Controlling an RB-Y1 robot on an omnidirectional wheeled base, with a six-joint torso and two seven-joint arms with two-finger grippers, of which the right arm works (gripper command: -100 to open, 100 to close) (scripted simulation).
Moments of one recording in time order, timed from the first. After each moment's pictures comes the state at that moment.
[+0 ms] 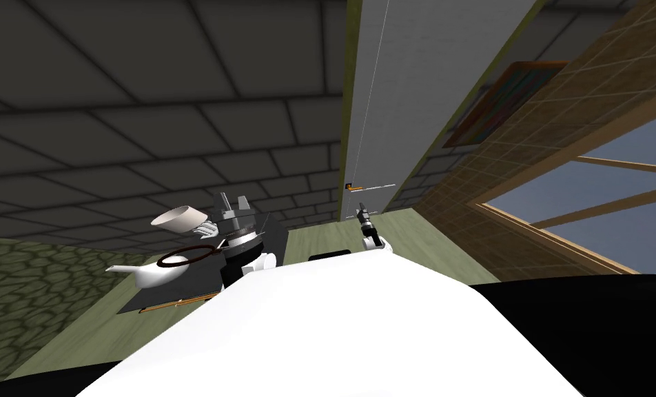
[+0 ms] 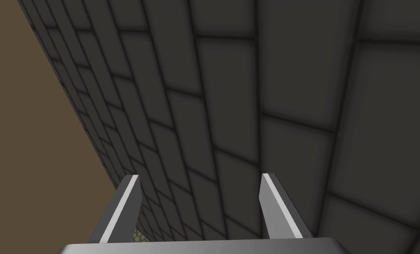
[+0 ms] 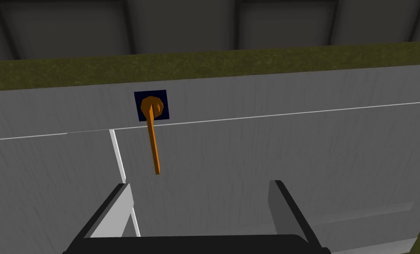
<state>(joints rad) 0.07 -0.20 0.05 -1.05 -0.13 -0.74 -0.09</state>
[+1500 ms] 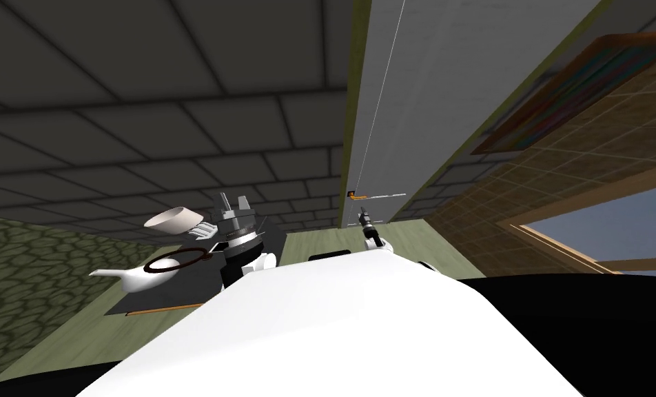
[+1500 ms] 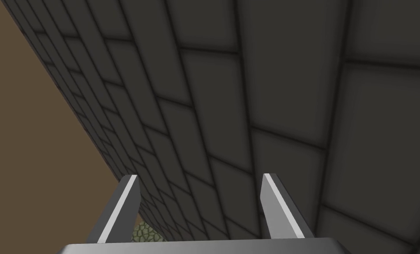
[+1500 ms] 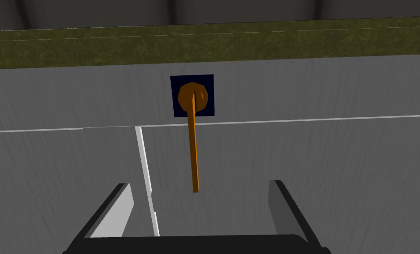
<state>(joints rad) -0.06 -0.23 0.07 -0.72 -0.18 -0.82 -0.11</state>
